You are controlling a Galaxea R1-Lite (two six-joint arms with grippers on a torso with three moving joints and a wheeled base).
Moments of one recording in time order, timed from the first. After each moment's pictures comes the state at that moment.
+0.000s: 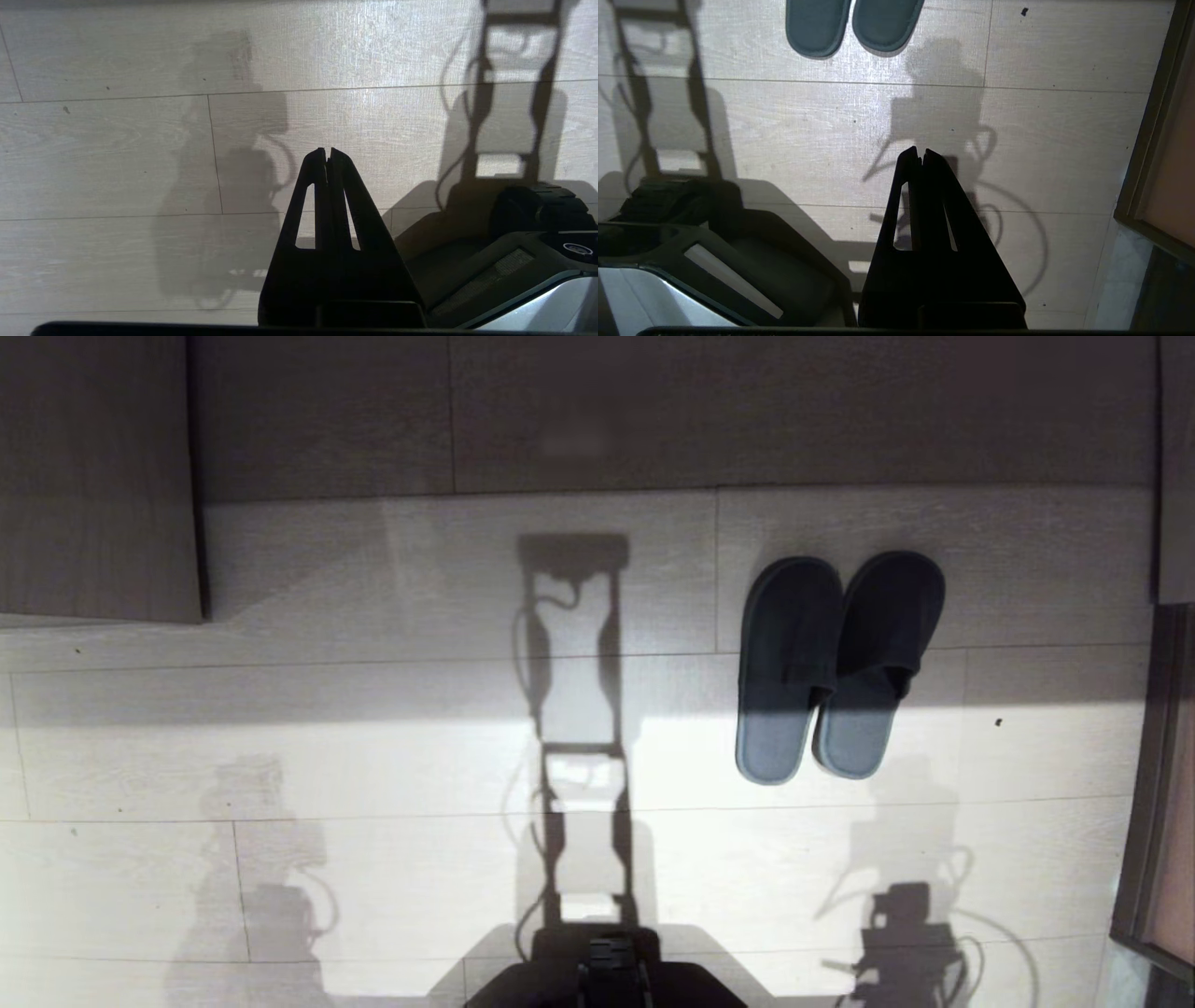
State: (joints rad) left arm 0.00 0.00 0.00 0.00 0.00 0.00; right arm 0.00 0.00 0.00 0.00 -0.01 0.00
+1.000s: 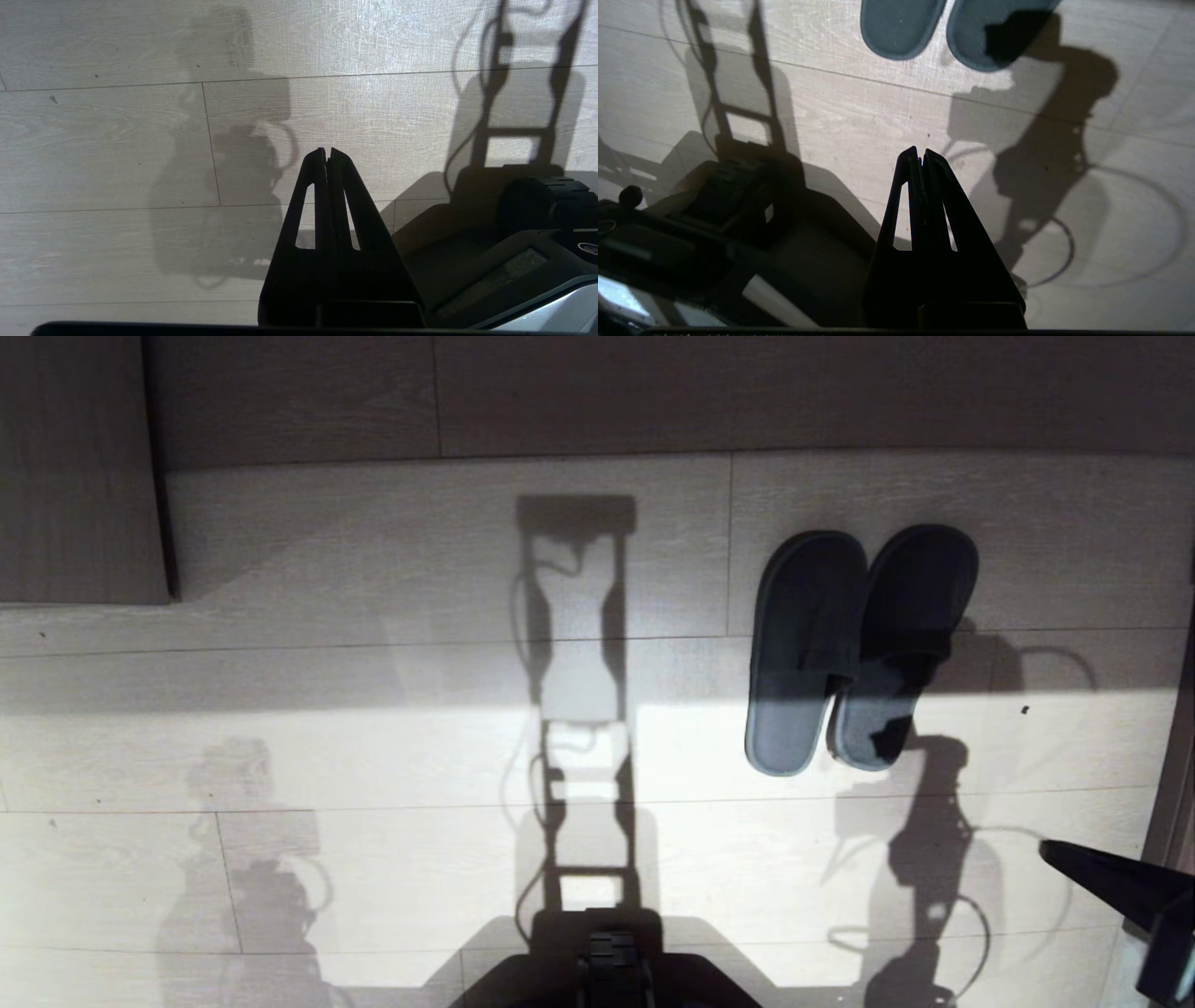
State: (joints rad) left arm 0.00 0.00 0.00 0.00 0.00 0.00; right arm 0.04 0.93 -0.35 -0.31 0.22 -0.05
